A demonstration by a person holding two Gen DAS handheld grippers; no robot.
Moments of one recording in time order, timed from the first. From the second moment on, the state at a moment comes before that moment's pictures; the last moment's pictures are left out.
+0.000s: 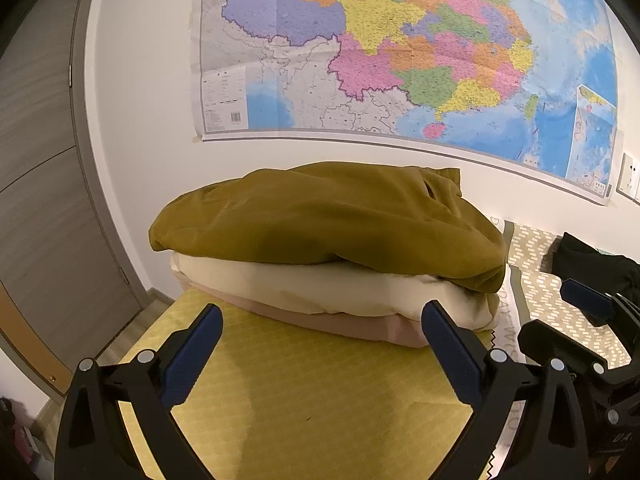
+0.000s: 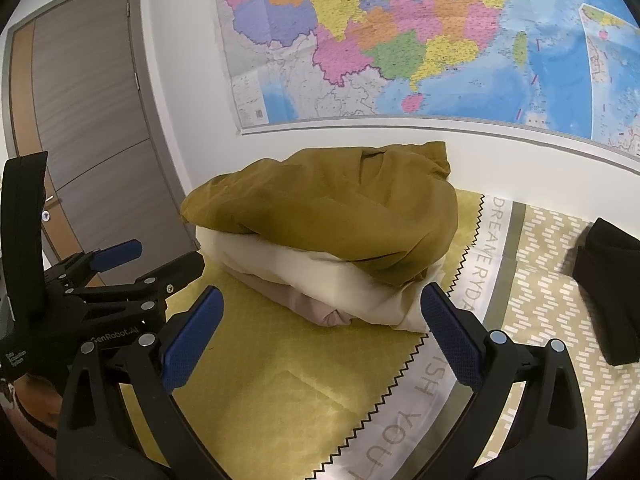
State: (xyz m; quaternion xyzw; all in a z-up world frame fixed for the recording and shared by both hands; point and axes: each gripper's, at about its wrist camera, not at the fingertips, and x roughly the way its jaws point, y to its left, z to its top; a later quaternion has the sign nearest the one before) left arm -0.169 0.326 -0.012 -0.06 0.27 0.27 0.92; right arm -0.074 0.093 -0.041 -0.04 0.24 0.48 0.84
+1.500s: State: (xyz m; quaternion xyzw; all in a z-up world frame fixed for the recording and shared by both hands) left arm -0.169 0.329 -0.013 -0.06 0.28 0.27 0.92; right arm -0.077 0.094 -0.041 -0.05 0.24 0.48 0.84
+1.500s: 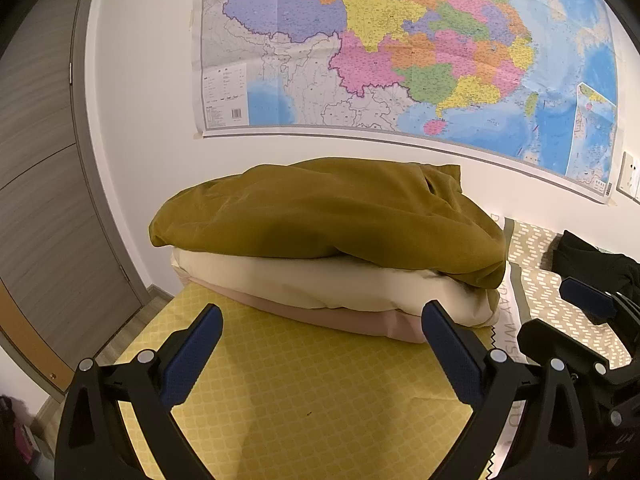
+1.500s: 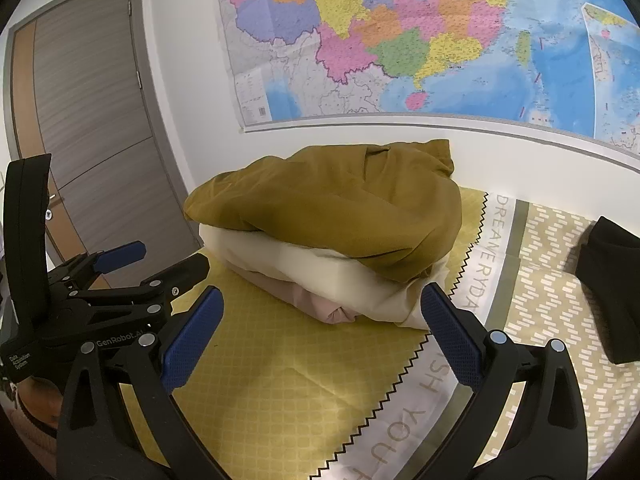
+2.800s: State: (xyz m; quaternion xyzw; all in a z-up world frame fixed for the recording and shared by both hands) left arm -0.169 0.325 -0.016 -0.06 0.28 0.27 0.92; right arm -0.076 0.098 -0.045 -0.04 0.25 0.48 0.84
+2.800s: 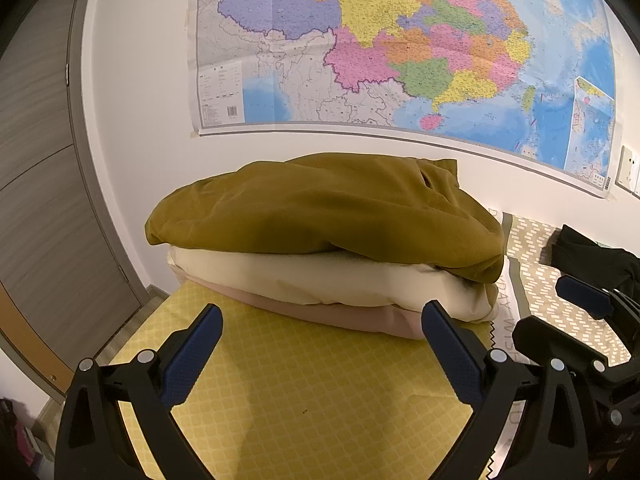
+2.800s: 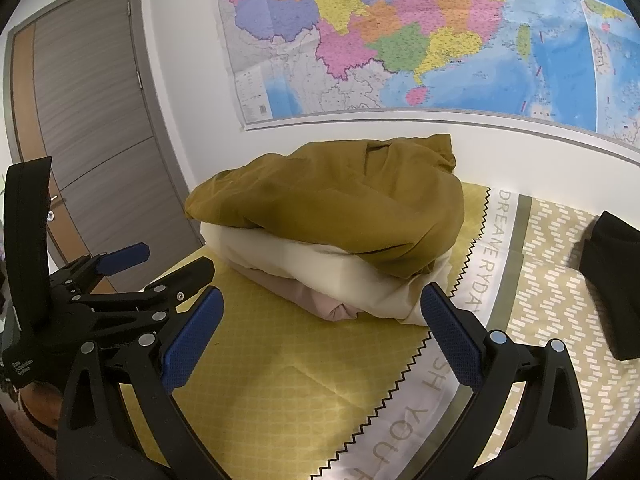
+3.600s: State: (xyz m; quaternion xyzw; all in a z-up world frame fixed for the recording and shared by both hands) left arm -0.171 0.321 -0.019 -0.06 0.28 0.27 0.92; right arm -0.079 0.096 -0.043 -0.04 0.25 0.48 0.84
